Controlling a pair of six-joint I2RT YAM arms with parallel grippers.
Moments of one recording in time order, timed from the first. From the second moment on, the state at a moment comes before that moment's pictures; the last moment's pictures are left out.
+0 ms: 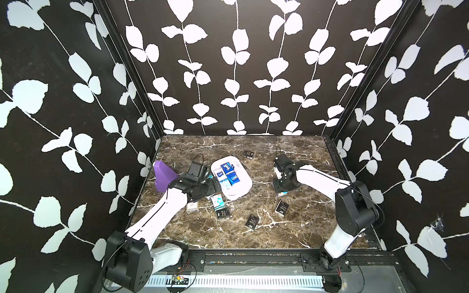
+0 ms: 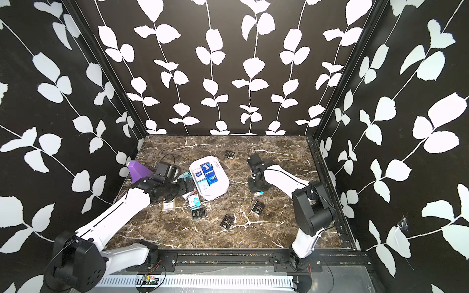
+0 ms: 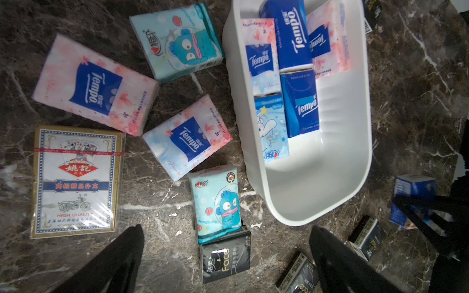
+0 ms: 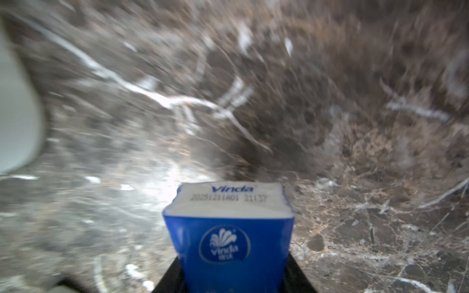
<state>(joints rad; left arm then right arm) -0.39 1.19 0.86 -0.71 0.09 -0.69 0.52 1.72 1.24 -0.83 0.03 0.26</state>
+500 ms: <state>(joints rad) -0.39 1.19 0.82 -0.67 0.09 -0.71 0.71 1.95 1.75 -0.90 0.03 0.30</state>
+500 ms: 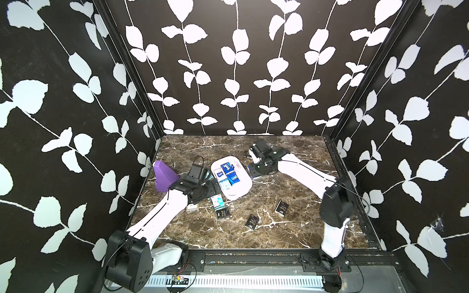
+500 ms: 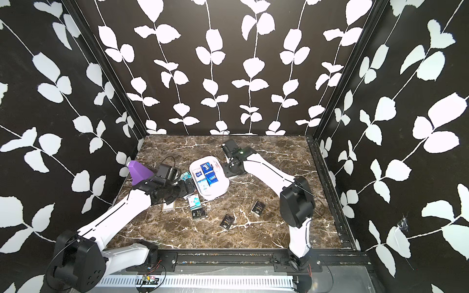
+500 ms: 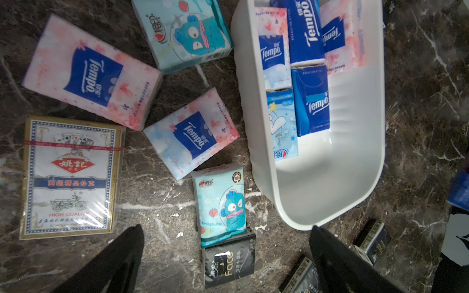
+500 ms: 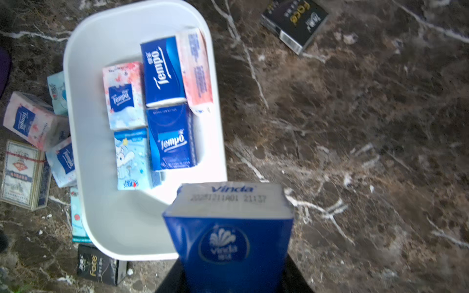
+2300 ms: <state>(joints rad) -0.35 1.08 0.73 -0.66 0.09 -0.77 0.81 2.10 1.89 -0.98 0.04 0.30</state>
